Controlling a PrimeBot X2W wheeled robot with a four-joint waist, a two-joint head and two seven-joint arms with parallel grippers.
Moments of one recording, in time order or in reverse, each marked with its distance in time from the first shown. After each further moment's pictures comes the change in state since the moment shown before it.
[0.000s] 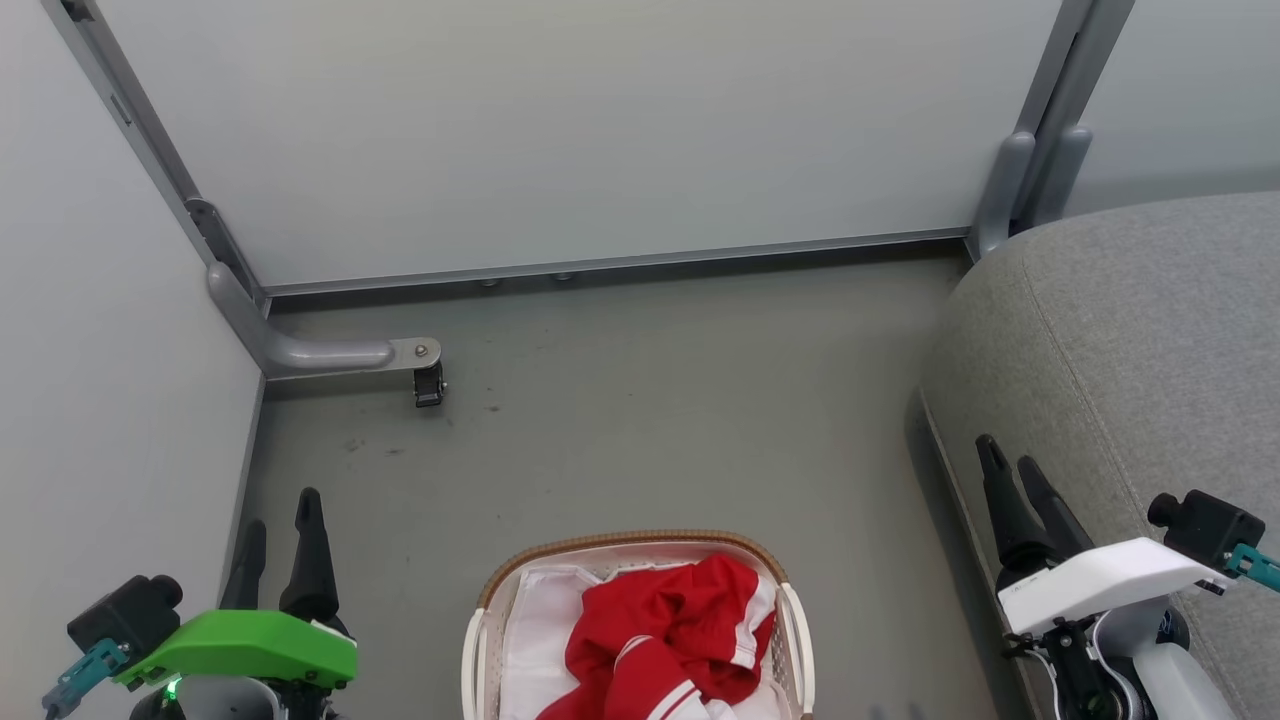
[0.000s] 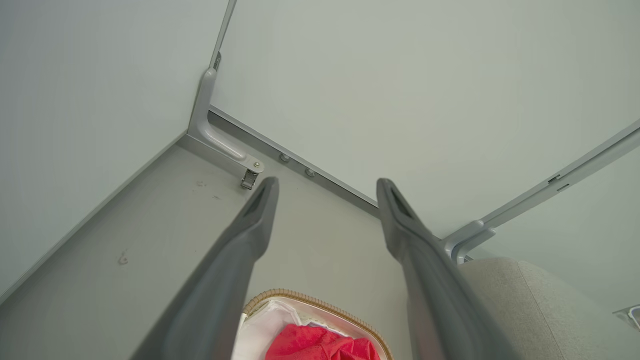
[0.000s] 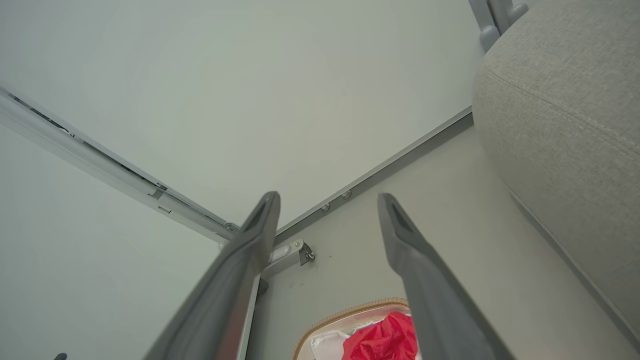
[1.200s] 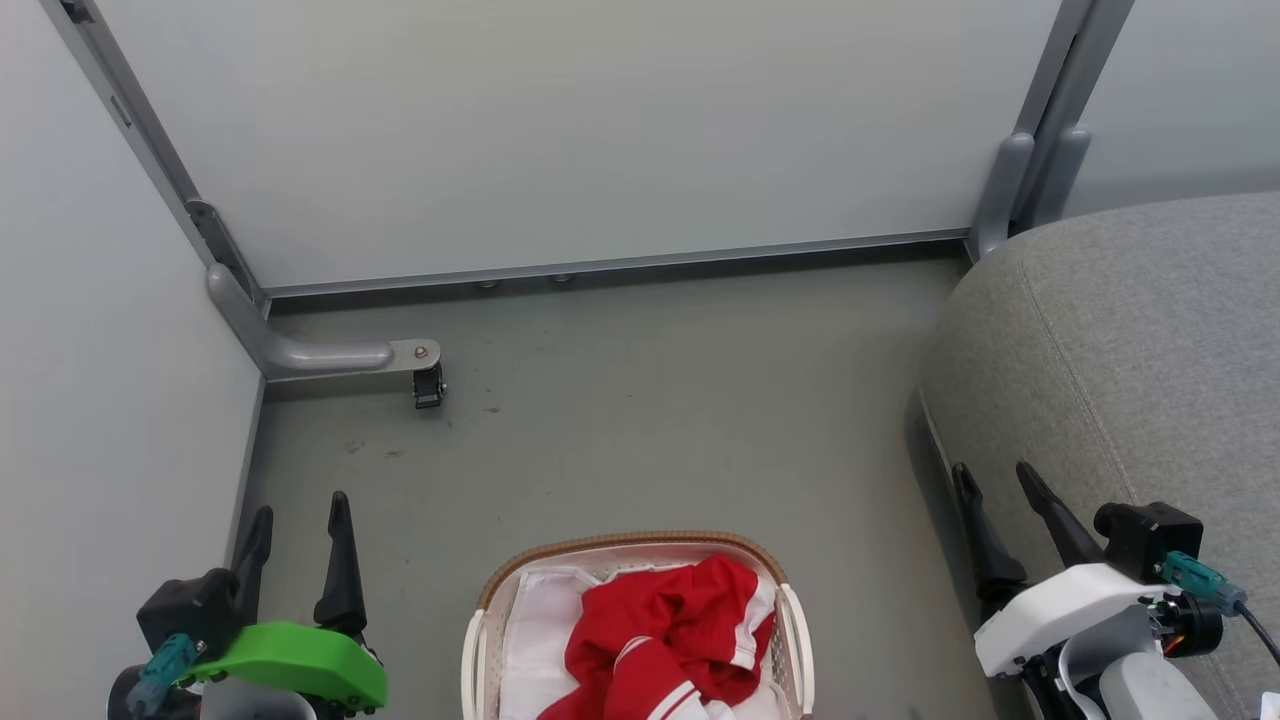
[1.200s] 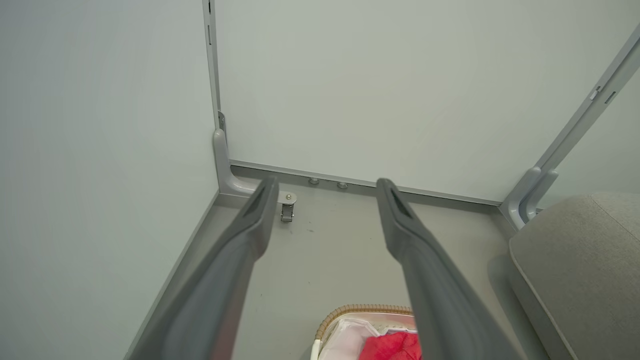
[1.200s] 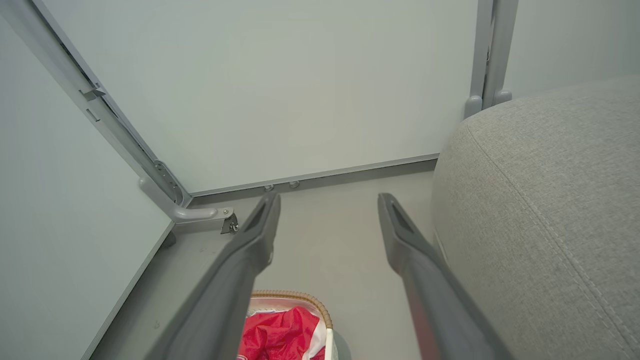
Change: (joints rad) left arm 0.016 0.007 -0.034 -0.009 0.387 0.007 -0.095; right arm -0.005 -0.007 0.016 0.070 -0.467 0.000 -0.095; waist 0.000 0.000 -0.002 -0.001
